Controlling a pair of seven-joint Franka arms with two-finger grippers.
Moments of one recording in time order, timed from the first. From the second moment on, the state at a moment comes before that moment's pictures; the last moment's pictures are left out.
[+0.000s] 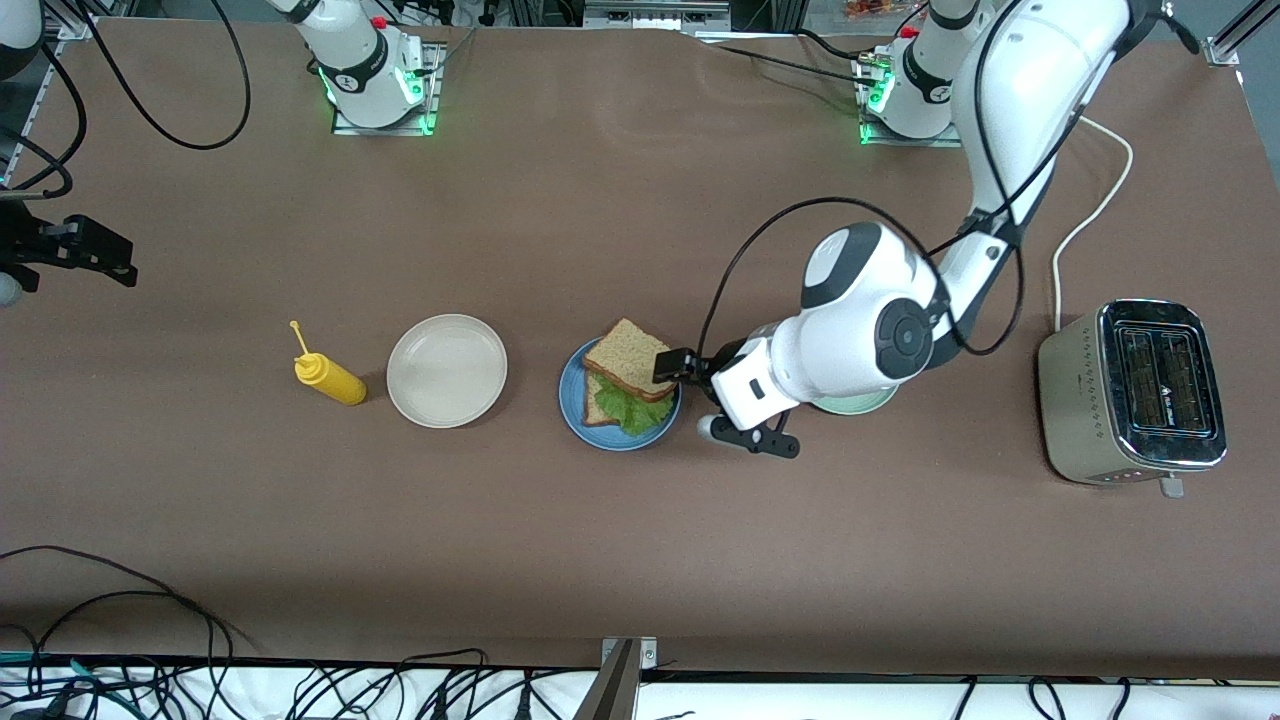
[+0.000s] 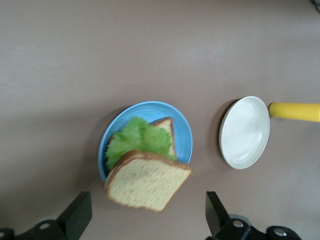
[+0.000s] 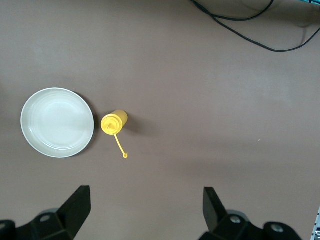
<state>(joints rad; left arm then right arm) -0.10 0.75 -0.54 -1.27 -0.18 2.08 -0.27 0.02 0.12 -0.05 -1.47 -0.08 1.60 -0.14</state>
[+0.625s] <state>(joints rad) -0.06 0.47 -0.43 -1.27 -0.11 1.63 -0.28 0.02 0.12 -0.06 -1.47 -0.08 1.60 -0.14</state>
